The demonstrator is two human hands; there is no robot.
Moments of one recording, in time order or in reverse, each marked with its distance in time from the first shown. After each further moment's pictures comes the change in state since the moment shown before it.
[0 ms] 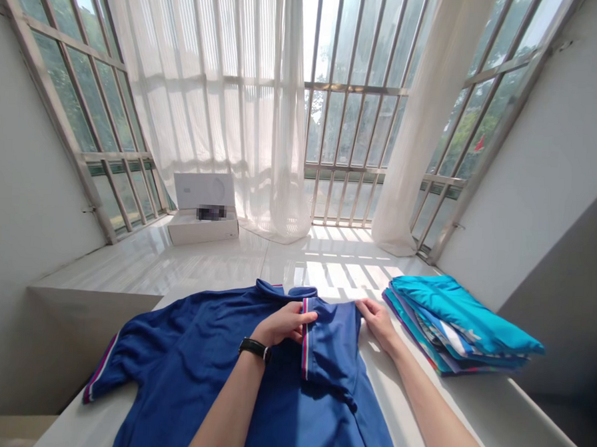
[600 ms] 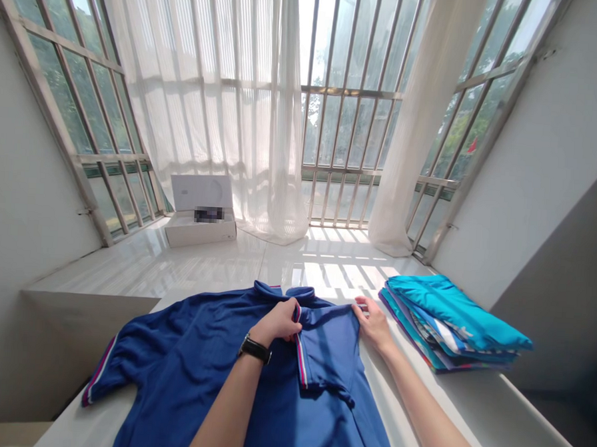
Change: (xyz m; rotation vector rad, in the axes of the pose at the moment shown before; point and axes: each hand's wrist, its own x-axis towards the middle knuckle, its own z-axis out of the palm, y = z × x) left_hand -0.001 0.000 -0.012 0.559 0.223 -0.021; right_hand -0.003 0.015 0.004 -0.297 0.183 -0.085
